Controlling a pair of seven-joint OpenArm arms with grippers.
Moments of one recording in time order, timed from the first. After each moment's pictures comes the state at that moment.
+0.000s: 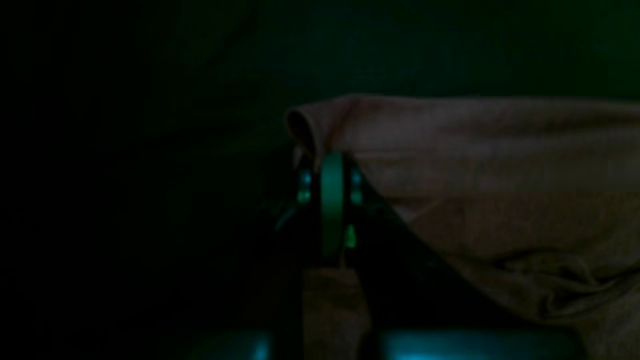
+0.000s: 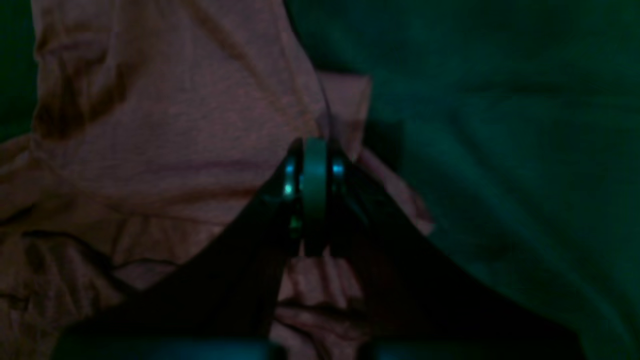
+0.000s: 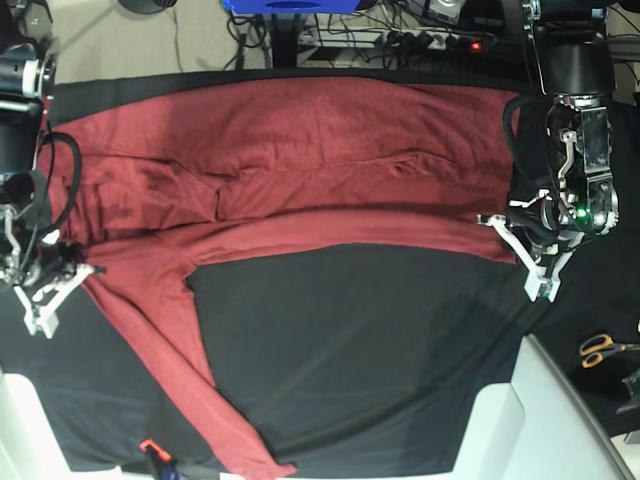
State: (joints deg) left arm -1.9 -20.9 -10.7 78.4 -15.6 -17.1 51.3; right arm 17.8 19.0 10.5 55.8 15.4 17.1 -52.5
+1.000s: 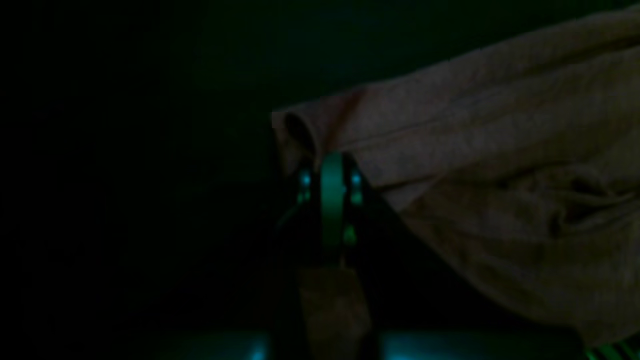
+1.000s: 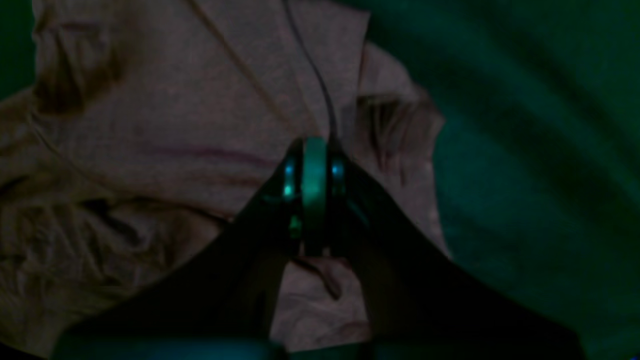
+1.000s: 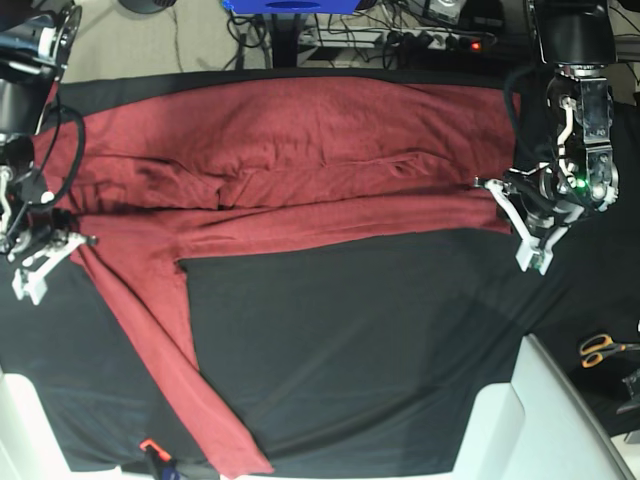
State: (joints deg) left arm 4.9 -21.9 -10.6 84.2 -15.6 -21.0 53.9; right arm 9.8 15.7 20.5 66.5 15.4 17.1 -61.8
